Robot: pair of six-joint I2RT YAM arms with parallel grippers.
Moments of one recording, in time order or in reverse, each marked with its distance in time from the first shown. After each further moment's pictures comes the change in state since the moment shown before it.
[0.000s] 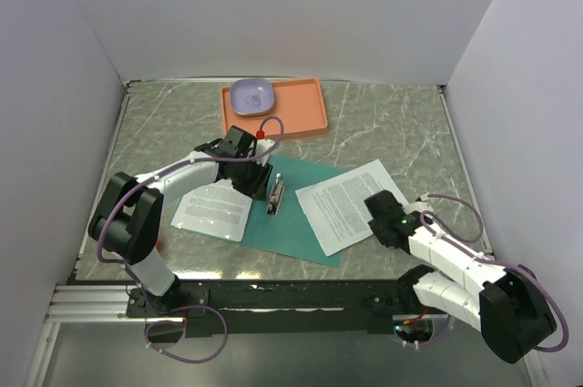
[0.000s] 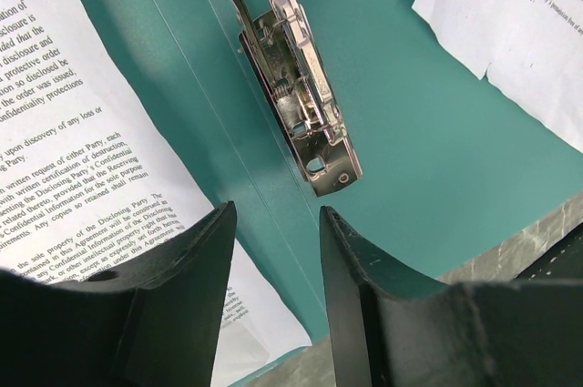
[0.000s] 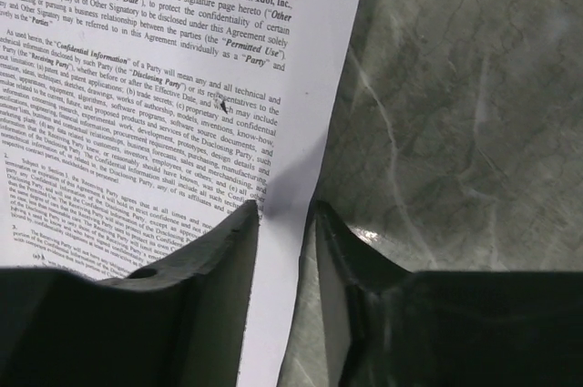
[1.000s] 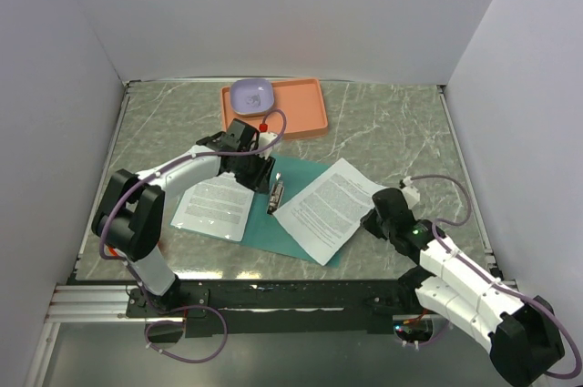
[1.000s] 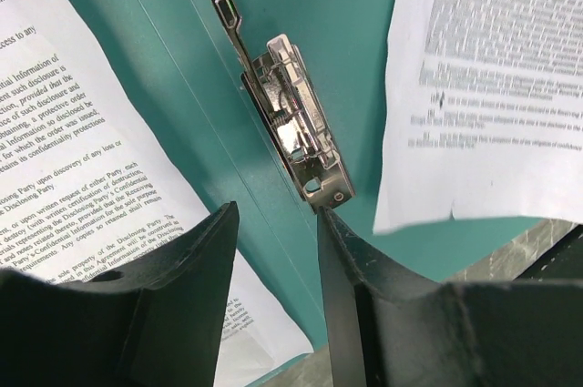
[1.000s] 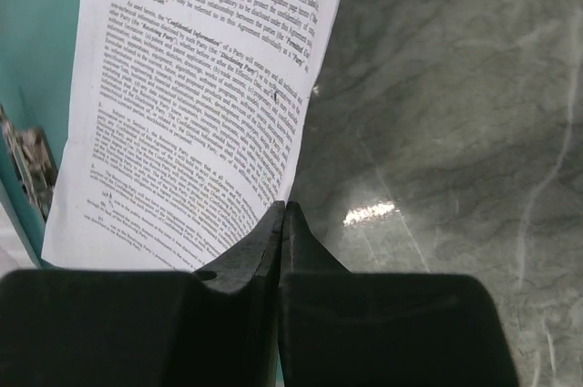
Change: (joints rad) left arm 0.000 0.029 0.078 -0.031 0.004 0.016; right arm 0.010 -0.188 -0.017 0.142 -0.210 -0.412
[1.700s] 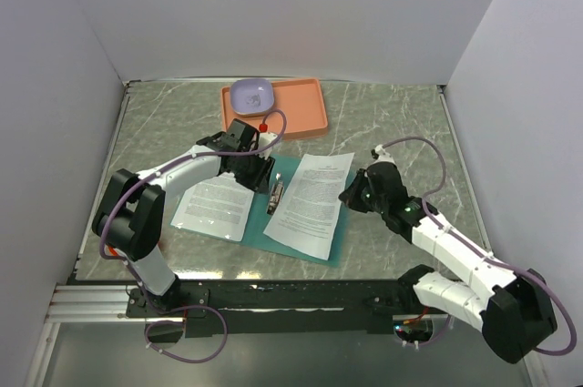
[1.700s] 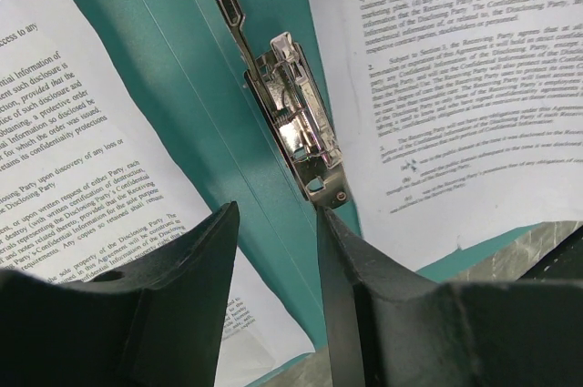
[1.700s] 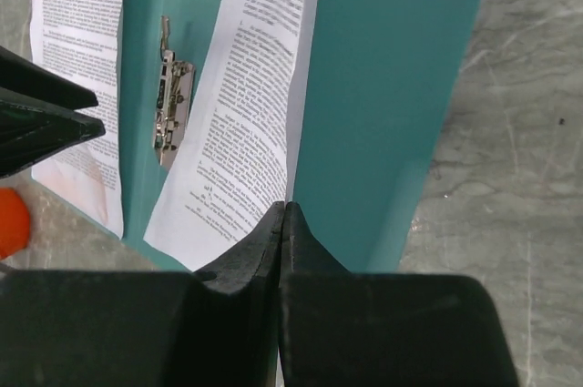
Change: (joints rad) left arm 0.000 0.002 0.002 -0.001 -0.005 0.000; right arm 0.002 0.176 0.195 0.186 -0.247 -0.330
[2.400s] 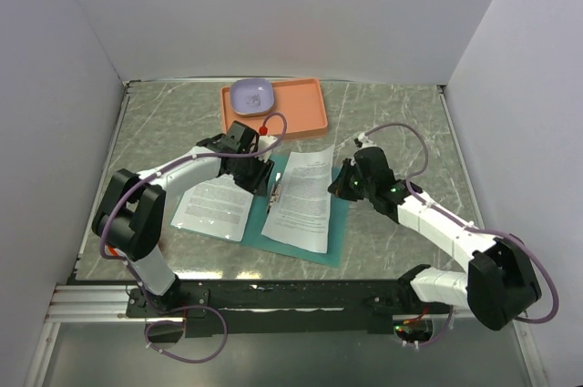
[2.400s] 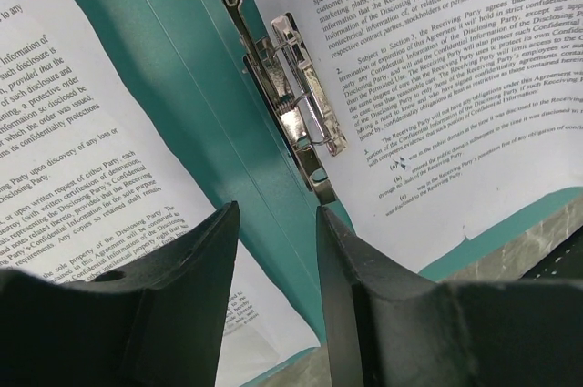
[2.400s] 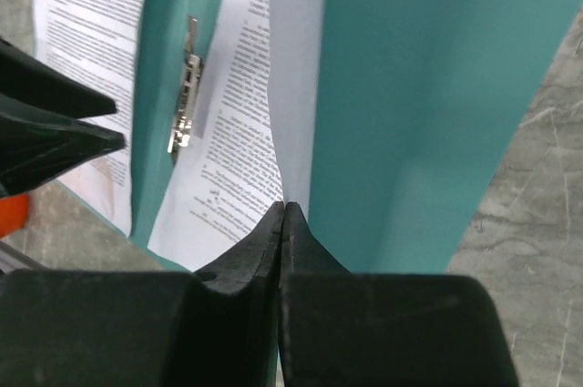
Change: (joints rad) left arm 0.000 0.000 -0.018 -0.008 0.000 0.018; right arm 0.000 0.212 0.127 0.053 -0.085 -0.071
